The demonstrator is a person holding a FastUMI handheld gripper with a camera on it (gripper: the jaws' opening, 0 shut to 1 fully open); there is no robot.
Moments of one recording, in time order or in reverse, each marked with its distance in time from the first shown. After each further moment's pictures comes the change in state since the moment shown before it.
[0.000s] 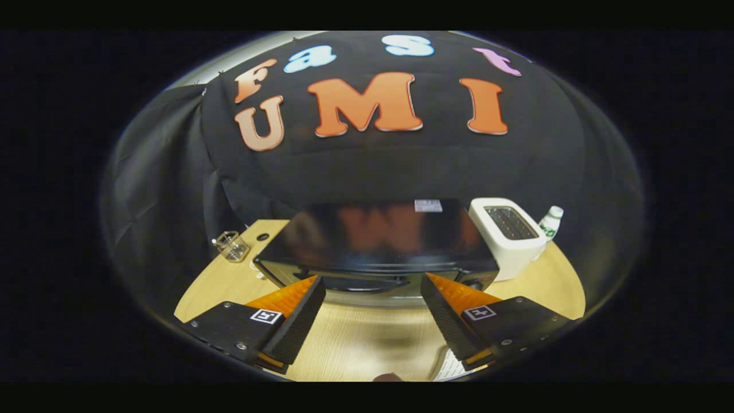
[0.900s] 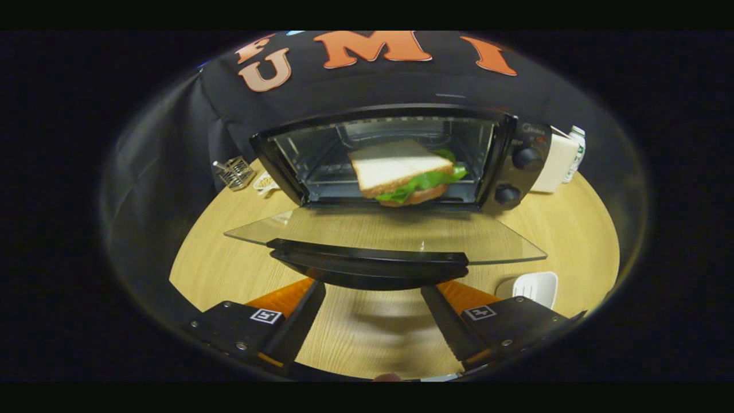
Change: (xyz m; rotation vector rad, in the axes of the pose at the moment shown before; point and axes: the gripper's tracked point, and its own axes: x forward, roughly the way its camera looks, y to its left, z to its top) arm 0.009 0.034 -0.208 0.036 0.408 0.066
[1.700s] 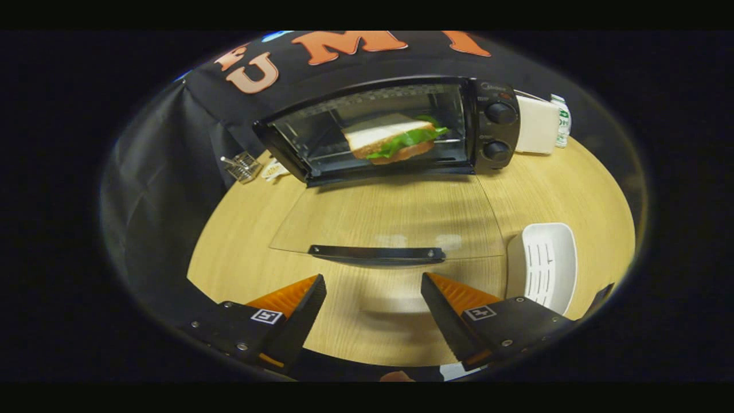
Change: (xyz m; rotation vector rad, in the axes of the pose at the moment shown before) arm -0.011 -0.001 -0.077 0.076 0.108 0.049
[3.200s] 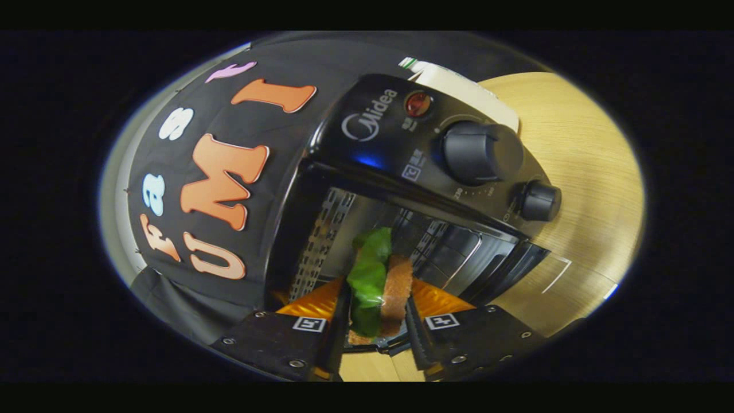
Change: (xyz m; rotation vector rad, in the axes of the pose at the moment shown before) arm 0.071 -0.017 0.230 0.945 -0.555 0.242
